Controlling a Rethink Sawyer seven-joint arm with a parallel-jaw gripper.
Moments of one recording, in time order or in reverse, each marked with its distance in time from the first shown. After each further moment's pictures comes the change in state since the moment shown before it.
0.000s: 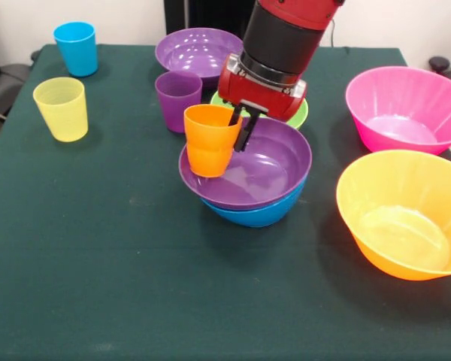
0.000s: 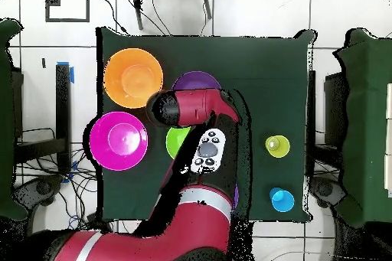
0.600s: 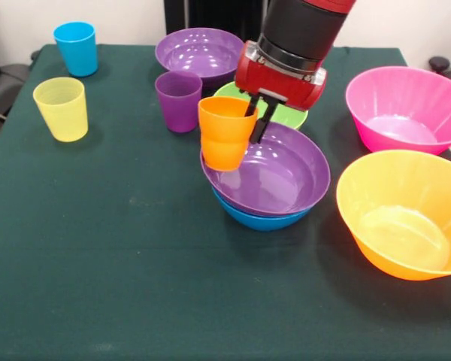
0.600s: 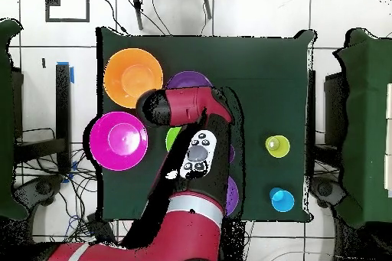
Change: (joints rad) arm 0.029 -0.034 -0.005 0.000 0.000 0.009 0.000
